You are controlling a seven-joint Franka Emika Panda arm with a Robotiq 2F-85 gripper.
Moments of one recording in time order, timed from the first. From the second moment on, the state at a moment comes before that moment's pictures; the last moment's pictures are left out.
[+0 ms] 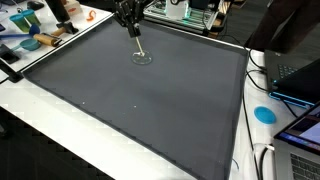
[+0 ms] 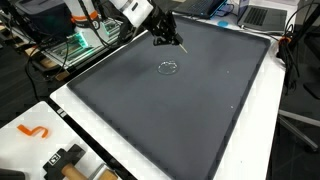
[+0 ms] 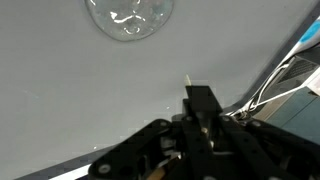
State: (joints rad) arm -0.19 0.01 0.10 -2.48 1.30 2.54 -1.32
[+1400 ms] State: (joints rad) arm -0.09 -0.10 -0.01 -2.60 1.49 2.47 -1.66
